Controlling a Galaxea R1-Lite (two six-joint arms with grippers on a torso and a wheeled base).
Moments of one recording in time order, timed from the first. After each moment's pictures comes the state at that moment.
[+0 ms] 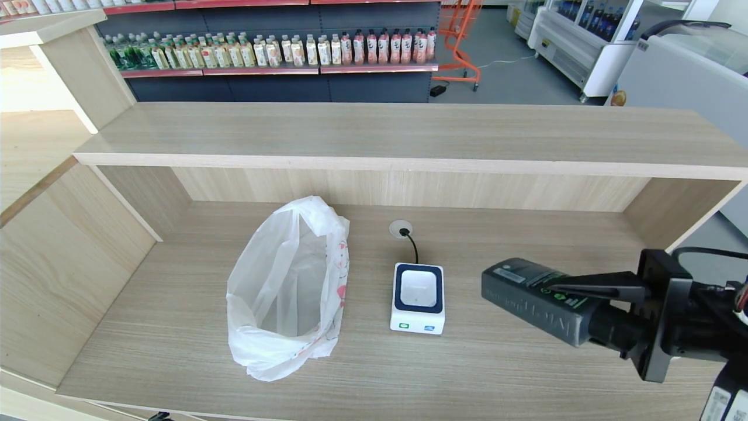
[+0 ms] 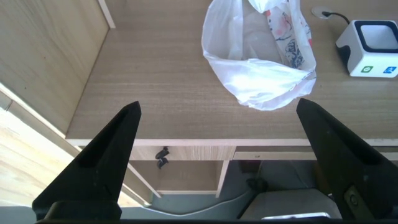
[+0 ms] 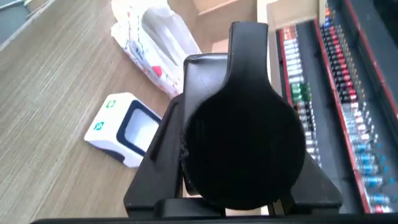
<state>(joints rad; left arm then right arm) 0.00 0.00 0.00 0.00 -0.06 0.03 0.19 1.33 -0.51 -0.53 0.96 -1.70</state>
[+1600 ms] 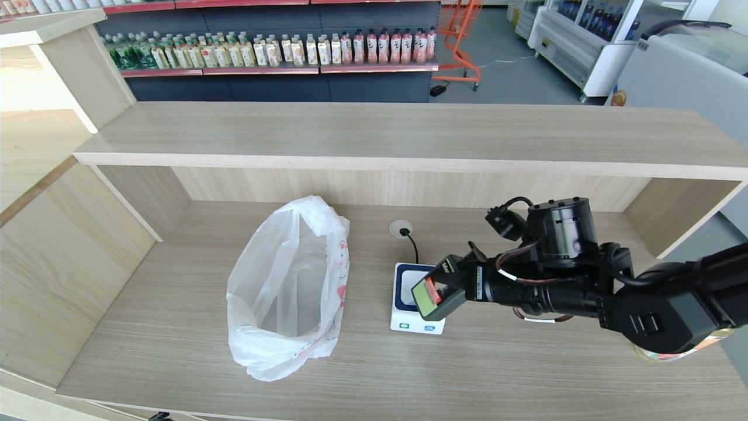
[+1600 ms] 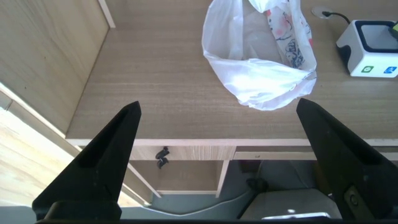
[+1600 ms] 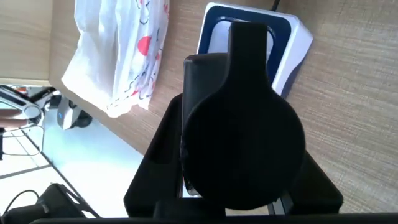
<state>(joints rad) 0.00 0.00 0.00 0.00 -0.06 0.03 0.50 1.85 -0.85 -0.51 0.24 0.40</state>
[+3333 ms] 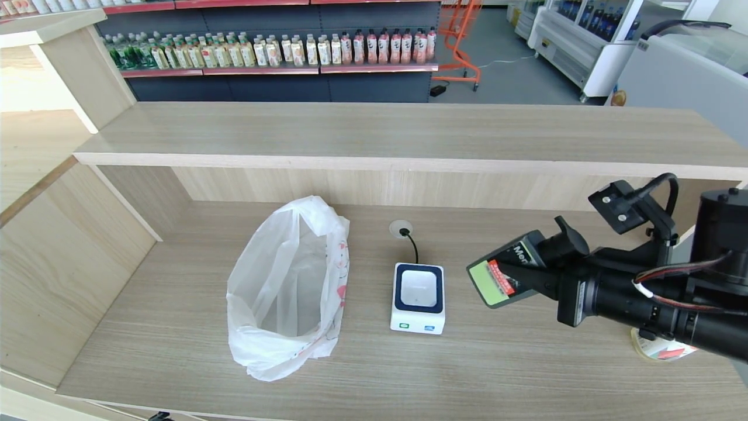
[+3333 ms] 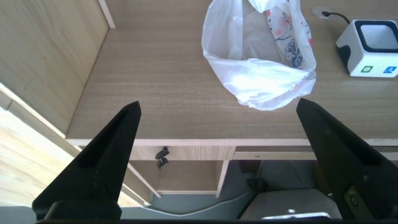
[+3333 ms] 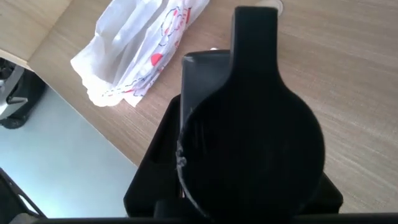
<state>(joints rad) 0.00 0.00 0.00 0.00 -0.06 0.03 0.47 1.43 -0.57 -0.61 0.19 0.05</state>
